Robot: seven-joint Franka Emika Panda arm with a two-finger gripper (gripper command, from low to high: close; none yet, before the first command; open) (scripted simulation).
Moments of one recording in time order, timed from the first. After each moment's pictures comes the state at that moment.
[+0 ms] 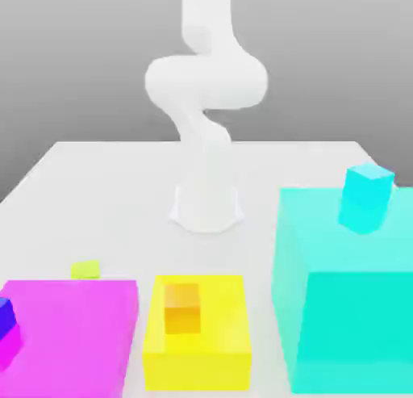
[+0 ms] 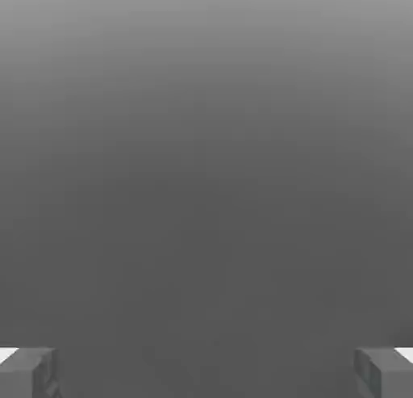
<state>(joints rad) 0.01 -0.73 -0.08 -2.35 0.00 2.35 0.71</state>
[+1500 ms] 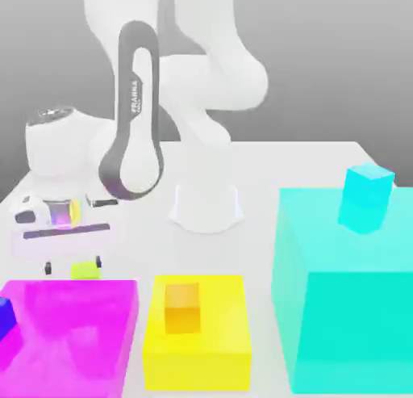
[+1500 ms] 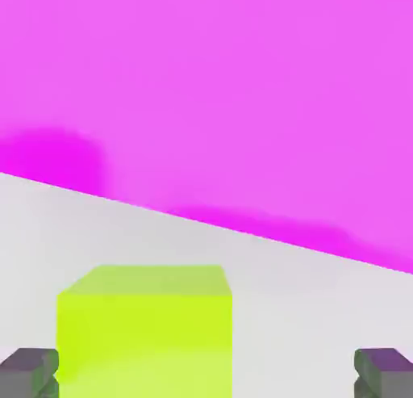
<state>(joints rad) -0.26 0.21 -0.35 -2.81 0.47 3.01 -0.53</state>
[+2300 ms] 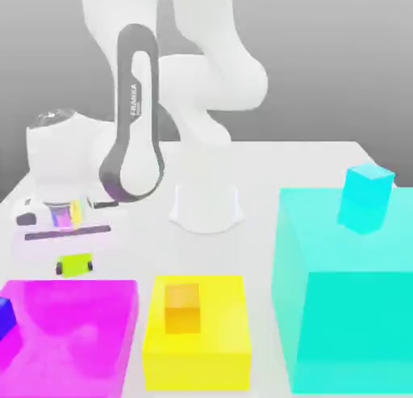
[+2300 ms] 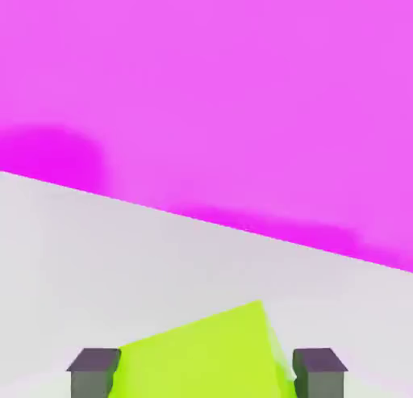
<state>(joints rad) -0.20 0.14 -0.45 -2.83 0.28 2.97 -0.39</state>
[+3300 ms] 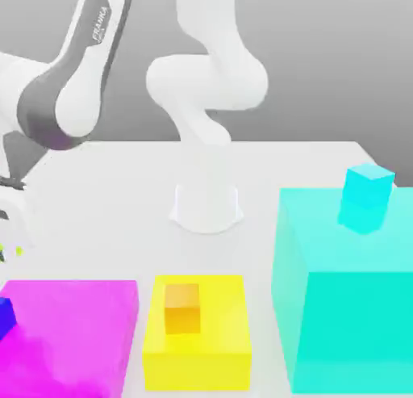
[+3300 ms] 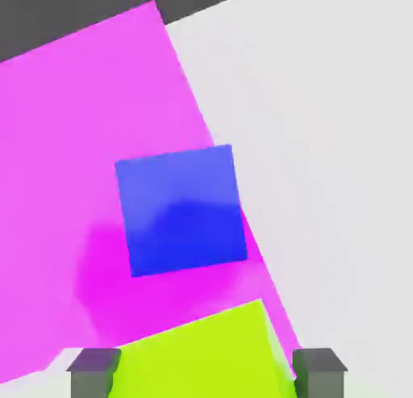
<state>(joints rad) -0.13 0.13 -0.52 -2.29 0.08 2.40 0.62</state>
